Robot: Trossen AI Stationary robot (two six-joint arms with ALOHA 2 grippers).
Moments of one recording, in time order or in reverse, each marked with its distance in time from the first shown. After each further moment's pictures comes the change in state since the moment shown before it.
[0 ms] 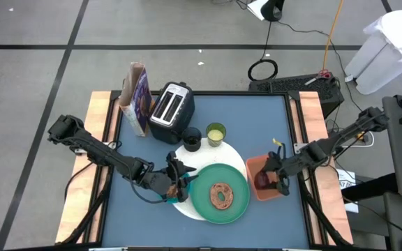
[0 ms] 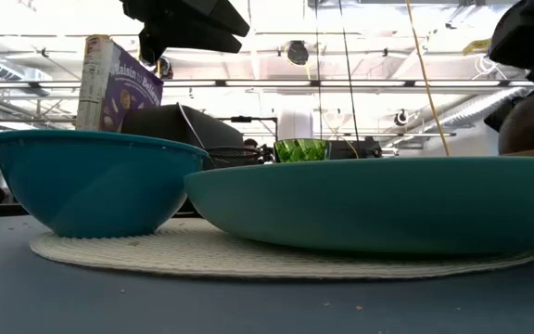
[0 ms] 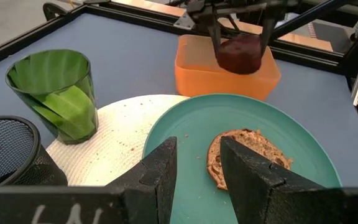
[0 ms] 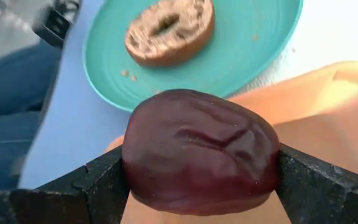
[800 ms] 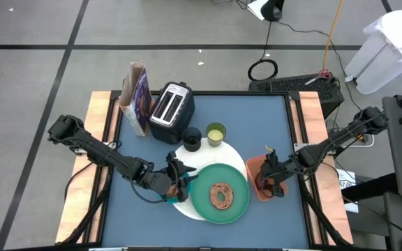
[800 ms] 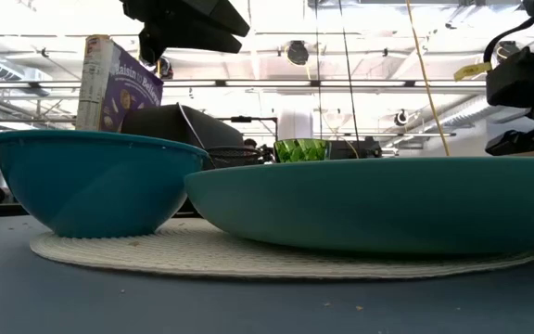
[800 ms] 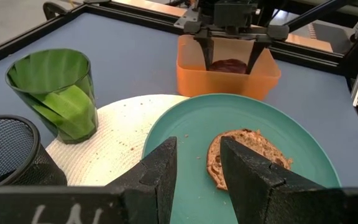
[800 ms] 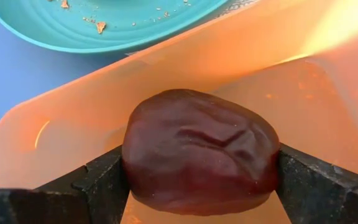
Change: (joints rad) left arm 0.000 0.000 0.000 0.000 0.000 -0.004; right arm 0.000 0.262 0.002 0.001 -0.001 -0.022
